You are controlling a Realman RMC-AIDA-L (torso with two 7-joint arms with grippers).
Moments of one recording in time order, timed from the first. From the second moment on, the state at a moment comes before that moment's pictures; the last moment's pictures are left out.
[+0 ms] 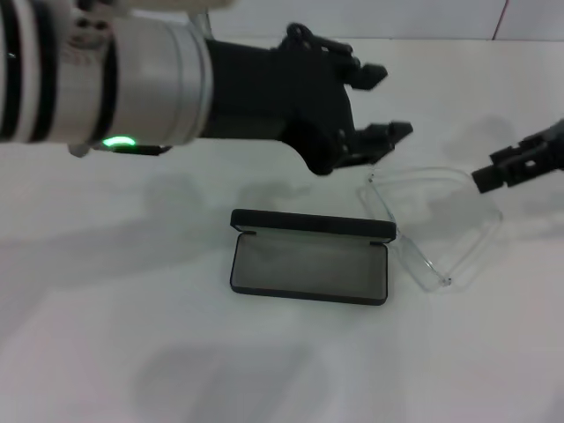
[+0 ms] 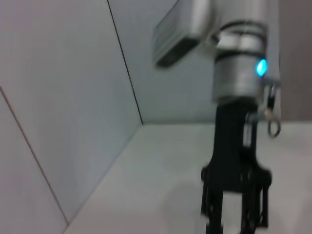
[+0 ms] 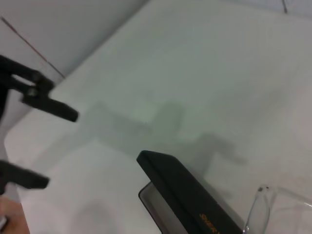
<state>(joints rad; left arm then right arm) -0.32 -2.09 1.56 2.00 2.12 1.35 -2.26 0.71 1.93 -0.86 -1.21 -2.21 -1.93 2.39</state>
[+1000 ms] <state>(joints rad) -0.28 -2.09 1.43 1.76 1.73 1.38 -2.04 1.09 1.94 -0.88 -0.74 -2.61 -1.71 2.50</state>
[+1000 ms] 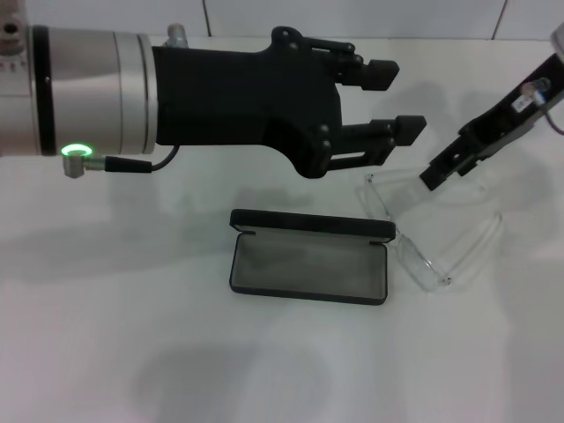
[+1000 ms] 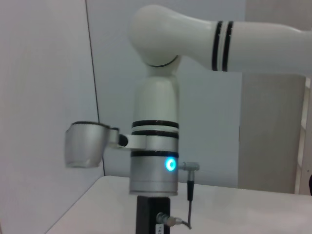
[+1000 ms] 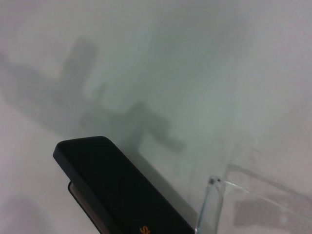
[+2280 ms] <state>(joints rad) -0.33 -2.08 1.06 1.18 1.47 1.87 -1.59 1.22 2.01 -0.97 -0.52 -2.65 -1.50 2.57</state>
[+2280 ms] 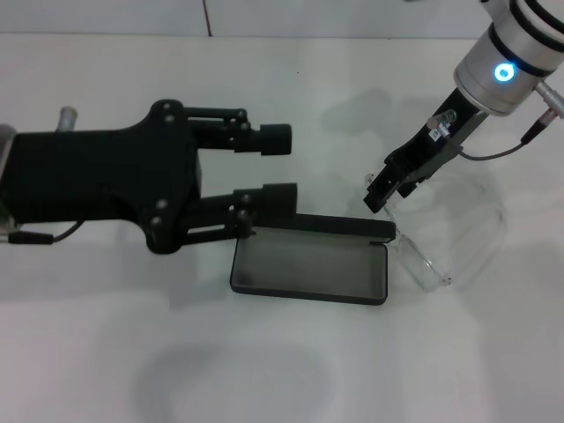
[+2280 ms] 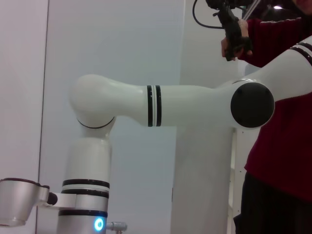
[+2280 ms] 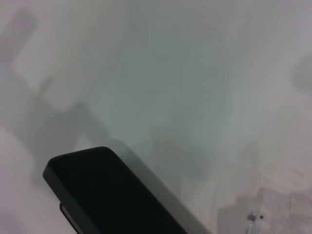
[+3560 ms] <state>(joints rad) -0.32 -2.08 1.01 1.03 1.48 1.89 -1.51 1.19 2.02 -1.11 -0.49 -2.65 -1.45 2.63</state>
